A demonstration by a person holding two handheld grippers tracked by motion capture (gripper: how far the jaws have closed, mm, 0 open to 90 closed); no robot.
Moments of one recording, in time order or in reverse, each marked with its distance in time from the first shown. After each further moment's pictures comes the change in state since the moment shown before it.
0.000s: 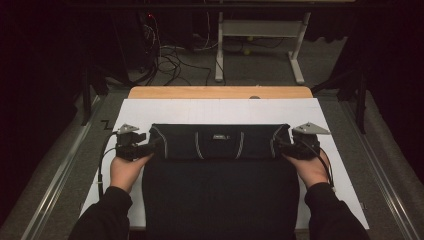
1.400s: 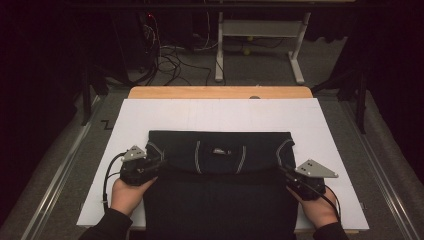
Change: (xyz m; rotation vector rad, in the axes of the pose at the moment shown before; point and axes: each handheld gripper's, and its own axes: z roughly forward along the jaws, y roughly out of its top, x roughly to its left) left arm -0.035 -0.045 -0.023 0.019 -0.131 0.156; right arm 0.034 -0.067 -0.058 -0.043 0.124 -0.140
